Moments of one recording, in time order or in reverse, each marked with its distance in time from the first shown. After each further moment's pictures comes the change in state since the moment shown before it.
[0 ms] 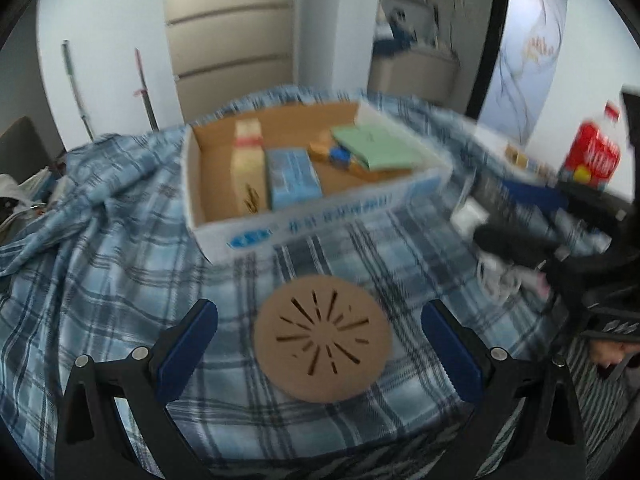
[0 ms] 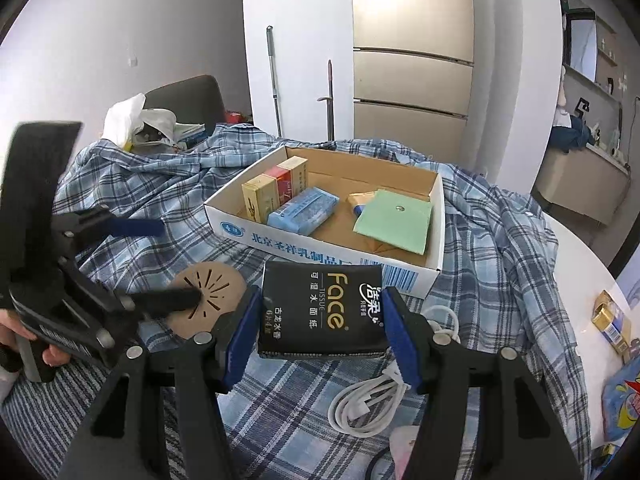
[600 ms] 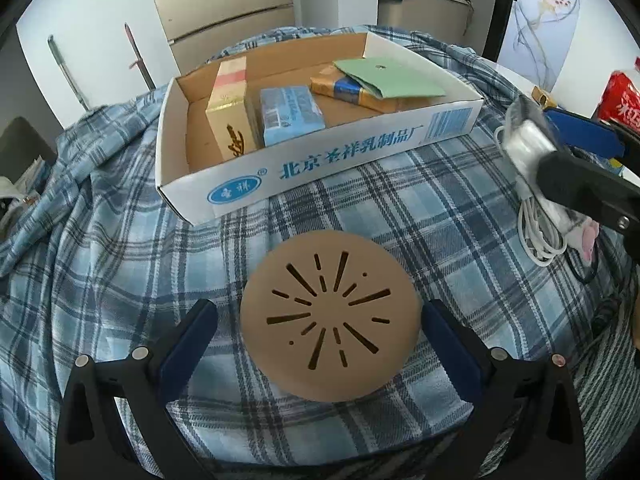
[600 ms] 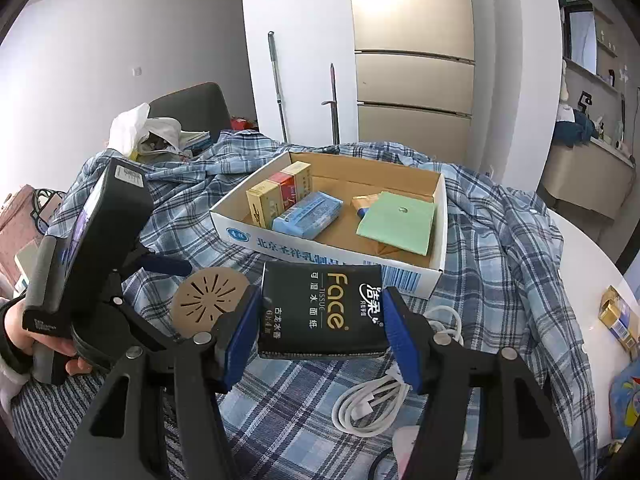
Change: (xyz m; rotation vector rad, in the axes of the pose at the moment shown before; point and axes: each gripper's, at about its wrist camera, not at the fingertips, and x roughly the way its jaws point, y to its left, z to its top) left arm 0.037 -0.011 -0.003 0.049 0.164 0.090; right arm -0.003 -0.005 -0.001 0.024 -0.001 0.023
